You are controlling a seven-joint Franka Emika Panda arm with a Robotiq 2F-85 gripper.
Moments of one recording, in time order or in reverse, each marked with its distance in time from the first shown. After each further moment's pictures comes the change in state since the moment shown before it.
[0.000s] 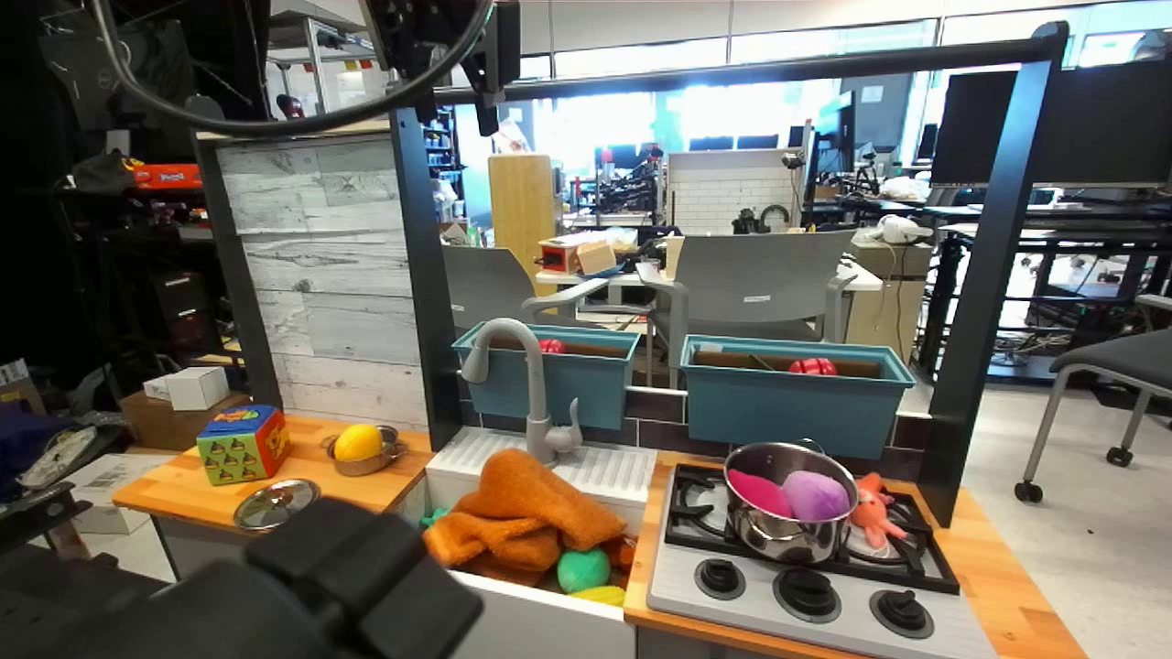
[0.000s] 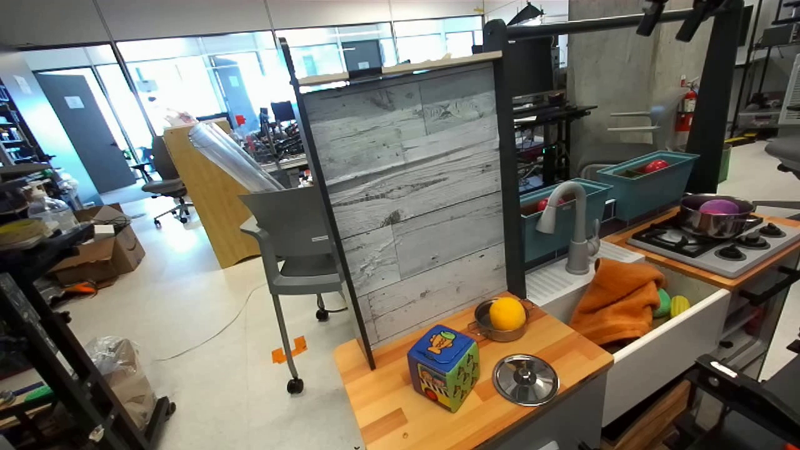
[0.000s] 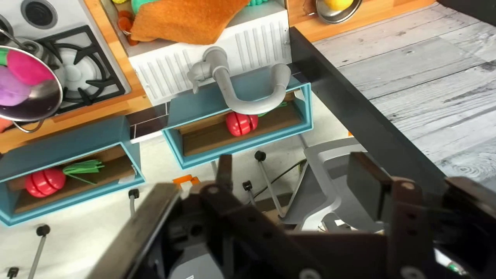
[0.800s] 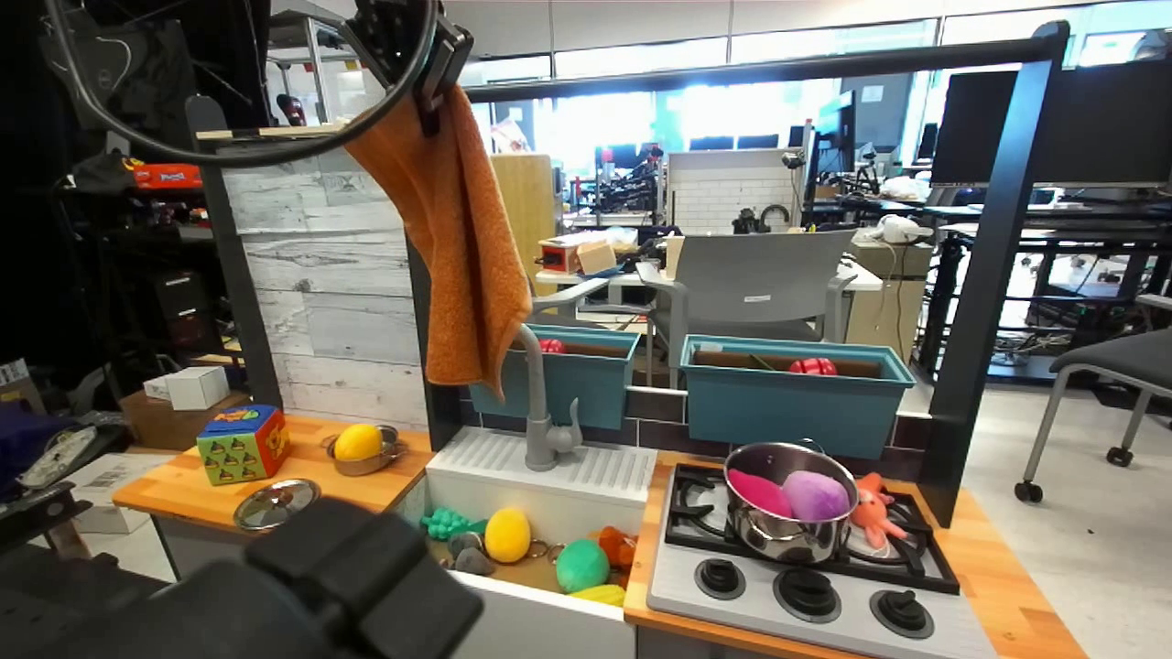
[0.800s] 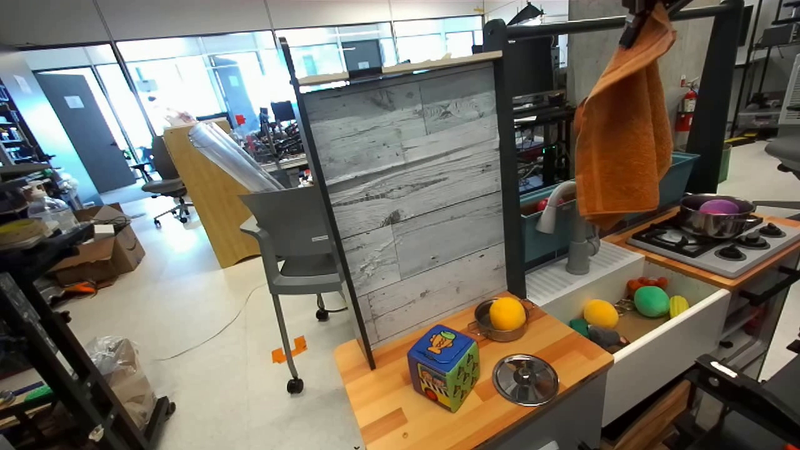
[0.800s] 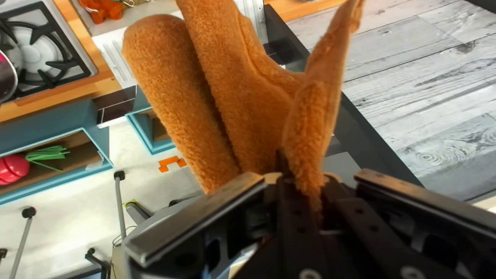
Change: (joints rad) arm 0.546 -0.021 -0.452 -0.046 0.000 0.137 0.064
